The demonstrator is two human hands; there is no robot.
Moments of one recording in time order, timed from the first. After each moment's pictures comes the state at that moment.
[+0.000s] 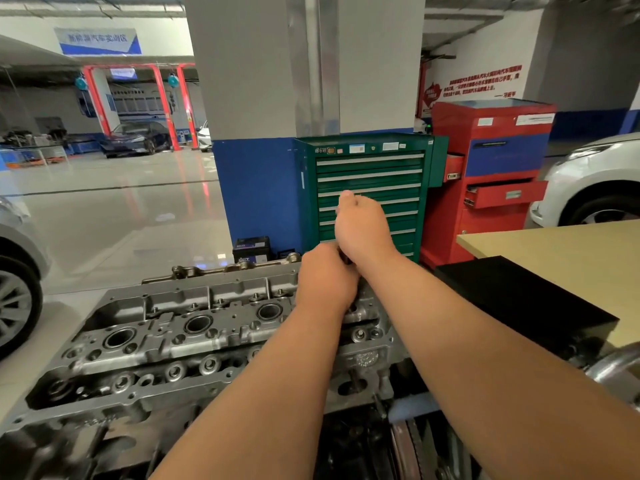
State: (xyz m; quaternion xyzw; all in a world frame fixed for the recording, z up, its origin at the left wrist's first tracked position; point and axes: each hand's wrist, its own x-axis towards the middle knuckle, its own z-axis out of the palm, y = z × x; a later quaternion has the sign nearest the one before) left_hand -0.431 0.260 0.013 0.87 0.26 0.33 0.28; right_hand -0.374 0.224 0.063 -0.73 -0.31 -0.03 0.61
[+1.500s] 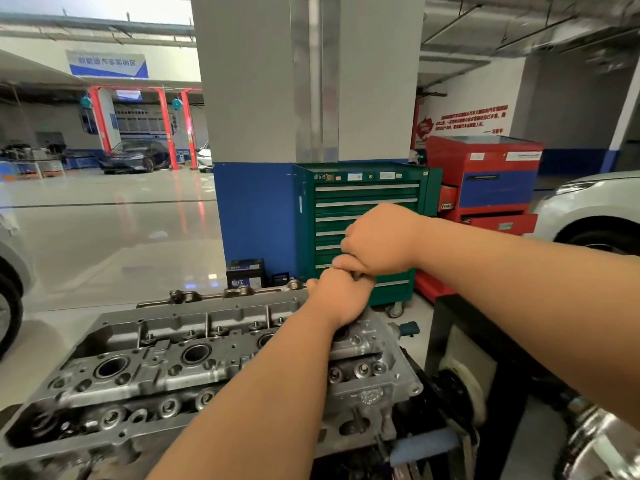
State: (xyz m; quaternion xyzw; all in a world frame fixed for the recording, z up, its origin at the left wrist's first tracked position) left_hand -0.406 0.275 0.022 0.90 0.21 0.22 0.32; right_hand -0.350 0.194 0.118 -0.68 -0.62 -0.30 -0.24
